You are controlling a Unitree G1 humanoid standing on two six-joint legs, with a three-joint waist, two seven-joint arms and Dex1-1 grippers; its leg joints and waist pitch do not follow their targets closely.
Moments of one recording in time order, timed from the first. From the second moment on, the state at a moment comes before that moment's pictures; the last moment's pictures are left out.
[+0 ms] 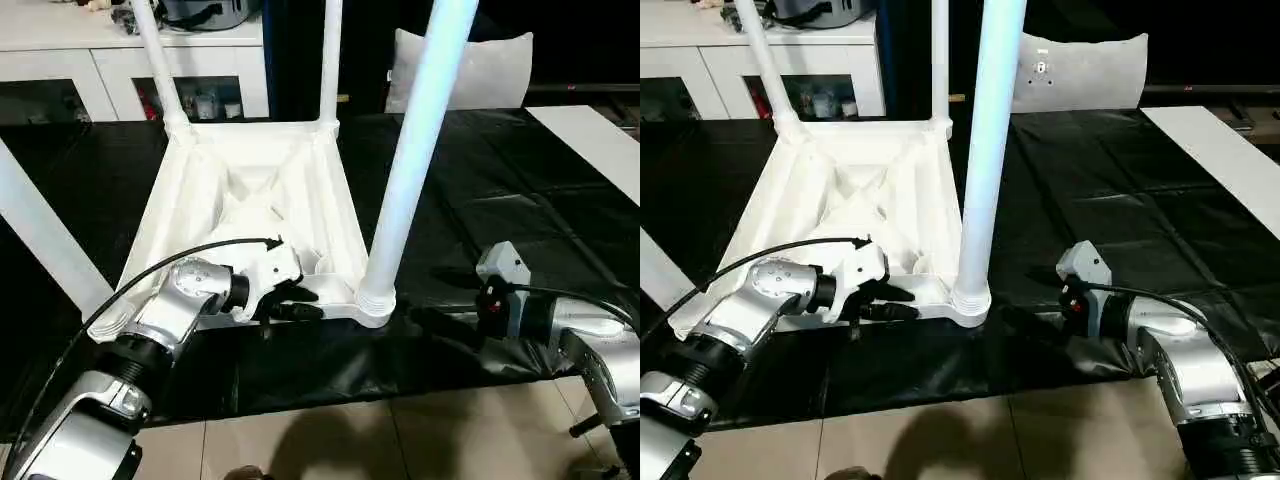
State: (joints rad) left arm -0.61 0.40 -0.37 0.63 -0.03 0.02 -1.13; right arm -0.24 -0.56 0.03 0.15 0.27 0.30 1.05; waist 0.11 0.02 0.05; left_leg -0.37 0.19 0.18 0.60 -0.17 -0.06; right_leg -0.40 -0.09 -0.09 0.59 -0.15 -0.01
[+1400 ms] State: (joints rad) left arm -0.56 0.41 -0.39 0.48 0.00 0.07 -1.24; right arm -0.44 -0.48 0.16 0.32 0.29 0.35 1.25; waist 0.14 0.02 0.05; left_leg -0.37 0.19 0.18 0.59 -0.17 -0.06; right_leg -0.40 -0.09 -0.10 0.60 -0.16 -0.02
